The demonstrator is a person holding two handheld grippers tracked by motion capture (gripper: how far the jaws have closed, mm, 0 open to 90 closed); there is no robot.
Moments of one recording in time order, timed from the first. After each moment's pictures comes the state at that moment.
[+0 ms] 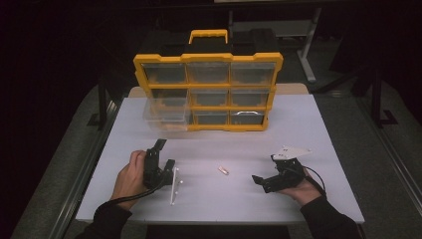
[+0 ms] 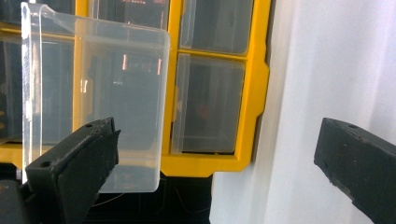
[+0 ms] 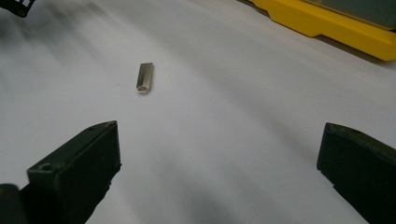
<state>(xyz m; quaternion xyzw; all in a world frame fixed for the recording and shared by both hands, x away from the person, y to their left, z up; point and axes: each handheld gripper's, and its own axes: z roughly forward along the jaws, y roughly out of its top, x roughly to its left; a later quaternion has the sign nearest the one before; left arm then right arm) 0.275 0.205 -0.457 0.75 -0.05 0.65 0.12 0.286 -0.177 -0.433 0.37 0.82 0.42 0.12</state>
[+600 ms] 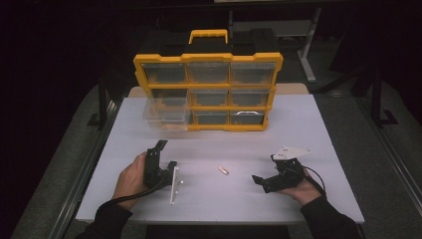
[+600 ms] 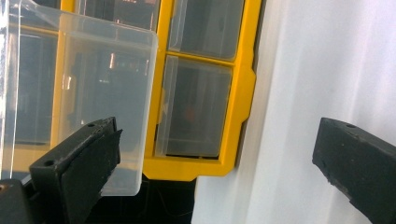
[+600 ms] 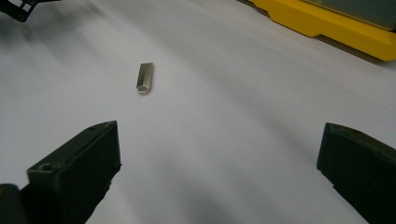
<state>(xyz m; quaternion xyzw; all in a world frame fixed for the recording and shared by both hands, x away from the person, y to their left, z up) 0.276 0.204 -0.458 0.77 -0.02 0.62 0.15 0.286 -0.177 -0.433 0.37 0.82 0.42 0.13</state>
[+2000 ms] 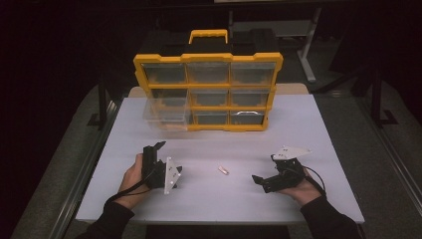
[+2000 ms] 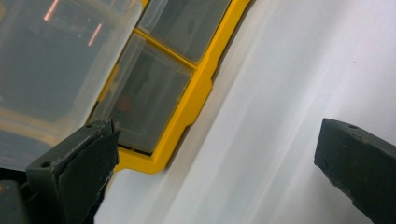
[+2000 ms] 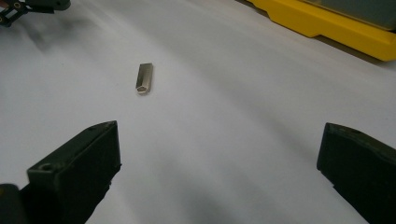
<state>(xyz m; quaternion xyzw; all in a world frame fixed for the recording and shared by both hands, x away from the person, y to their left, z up) 0.283 0.209 -0.450 0.82 0.10 0.50 0.26 0.286 -0.177 -0.433 0.37 0.82 0.42 0.13</state>
